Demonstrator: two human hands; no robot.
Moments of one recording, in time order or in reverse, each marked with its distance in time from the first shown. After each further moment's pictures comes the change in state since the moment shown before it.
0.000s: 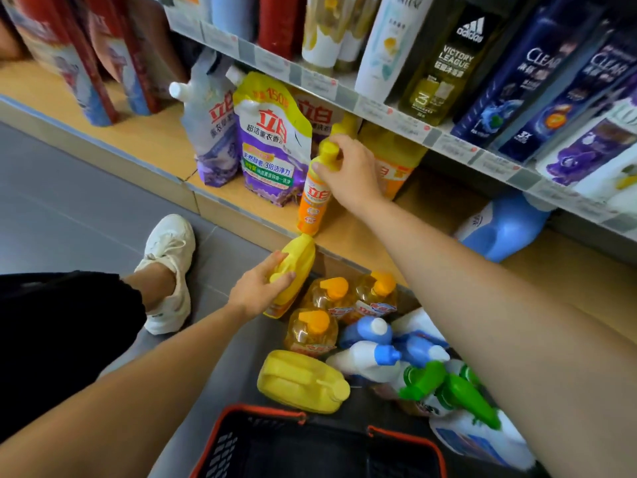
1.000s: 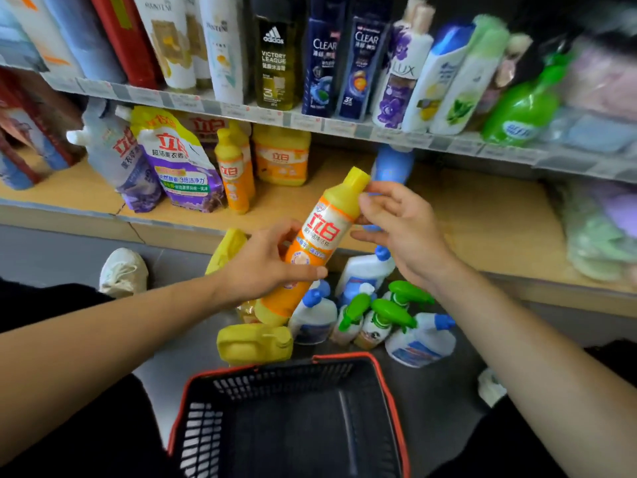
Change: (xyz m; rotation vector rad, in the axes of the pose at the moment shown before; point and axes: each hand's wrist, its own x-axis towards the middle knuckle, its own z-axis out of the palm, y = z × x) left_hand -0.168 0.237 0.021 -0.075 -0.330 0.404; right_hand -0.234 0.053 -0.201 1.006 0.129 0.377
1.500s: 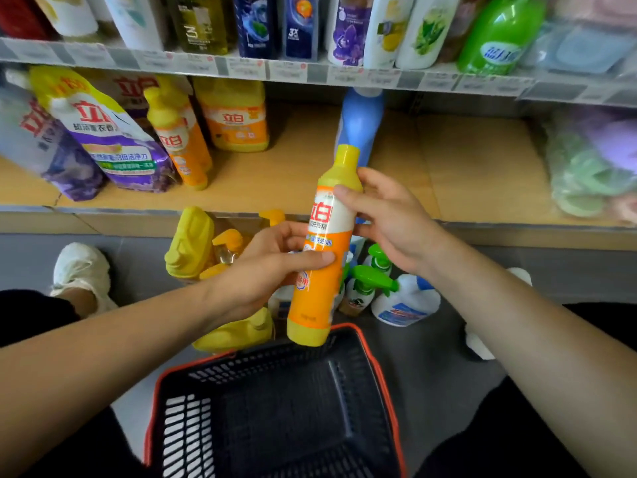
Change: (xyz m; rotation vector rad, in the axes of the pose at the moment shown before) left_hand 0.019 -0.019 0.068 -0.473 -0.155 -0.288; right_hand -0.009 0.029 -0.037 0.005 -0.057 0.218
